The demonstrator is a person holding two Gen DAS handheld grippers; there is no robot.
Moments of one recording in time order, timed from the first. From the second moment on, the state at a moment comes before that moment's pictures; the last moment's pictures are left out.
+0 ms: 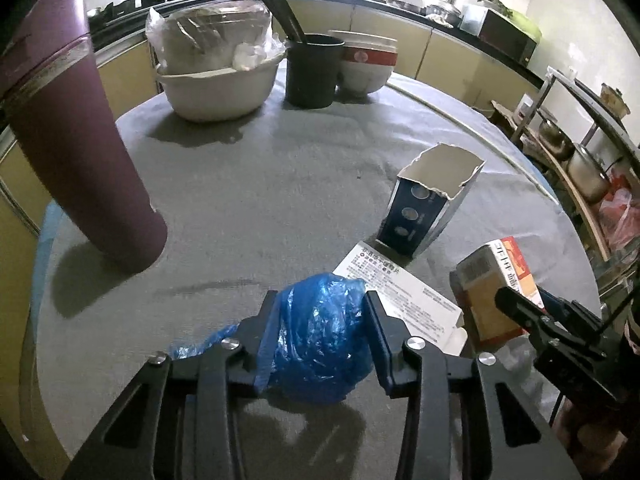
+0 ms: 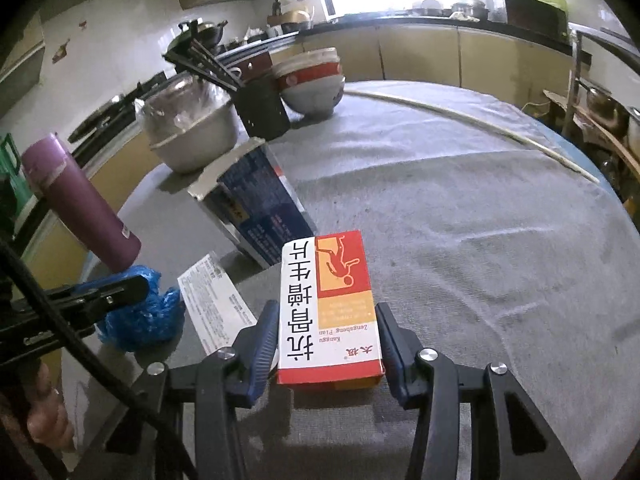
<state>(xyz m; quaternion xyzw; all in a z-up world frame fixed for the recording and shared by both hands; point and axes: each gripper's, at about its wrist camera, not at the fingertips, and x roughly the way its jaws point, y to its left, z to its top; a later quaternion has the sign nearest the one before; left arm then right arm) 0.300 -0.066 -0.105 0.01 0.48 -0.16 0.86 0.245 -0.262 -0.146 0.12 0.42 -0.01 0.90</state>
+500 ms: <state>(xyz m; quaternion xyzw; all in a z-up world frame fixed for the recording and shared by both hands) 0.213 -0.054 -0.065 0.02 0.44 -0.17 0.88 0.173 -0.234 -0.096 0.06 0.37 0.00 0.93</state>
